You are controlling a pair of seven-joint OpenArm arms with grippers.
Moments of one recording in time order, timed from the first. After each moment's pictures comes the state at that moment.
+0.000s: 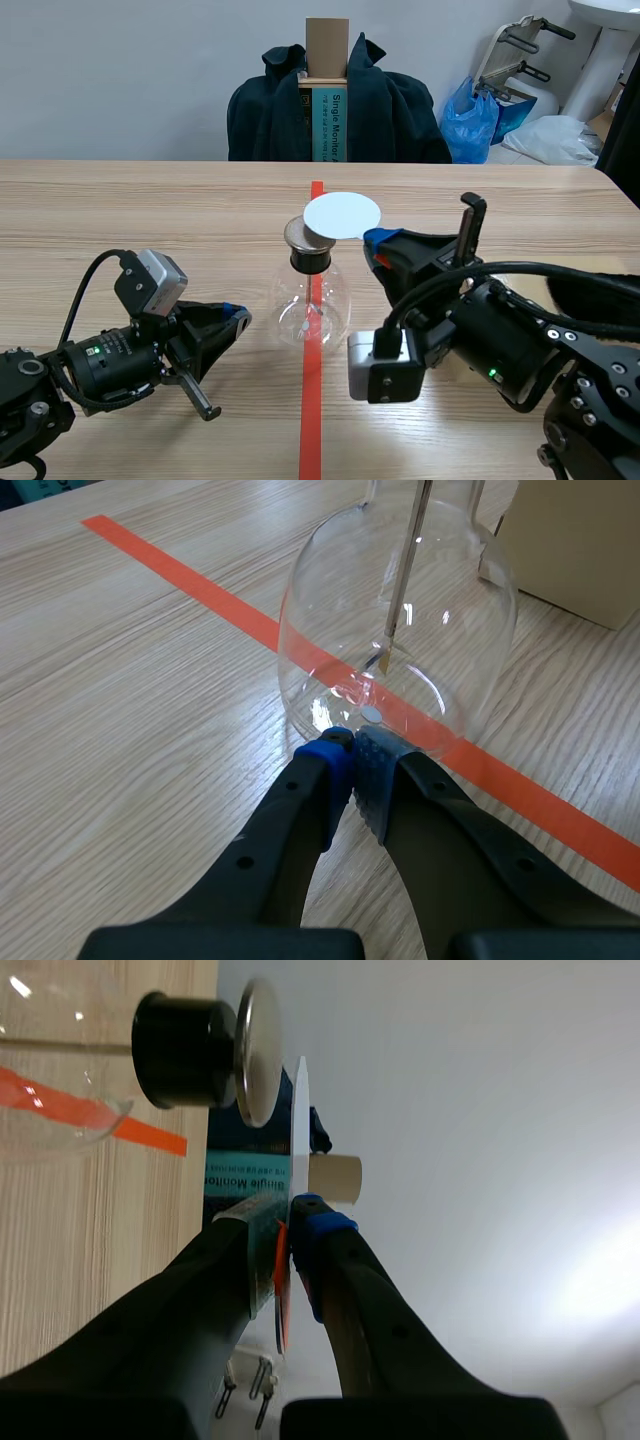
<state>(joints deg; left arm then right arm) -0.6 -22.7 23.7 58.2 -0.3 -31.5 -31.6 -17.4 14.8 -10.6 89.9 -81.4 -17.5 29.4</state>
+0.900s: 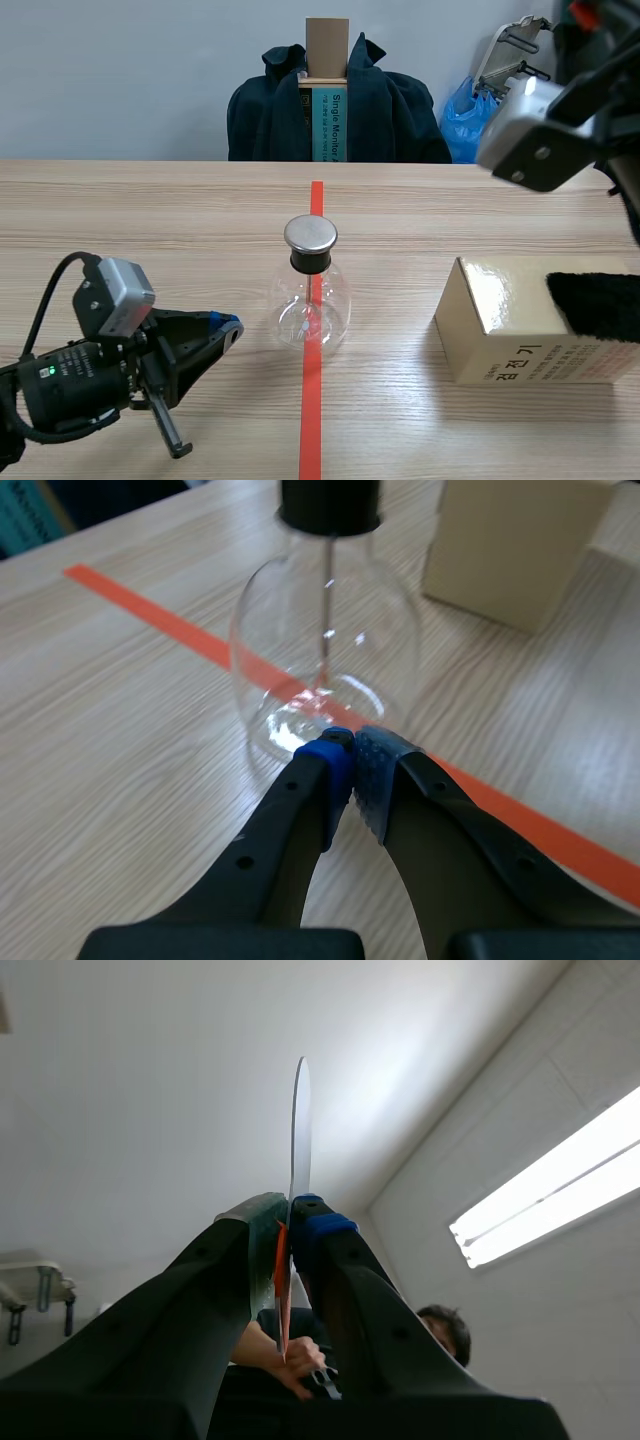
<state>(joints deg) 9.3 -29.6 22.2 73.4 -0.5 -31.5 -33.3 -16.3 20.0 2.9 106.6 -66.8 -28.3 20.1</state>
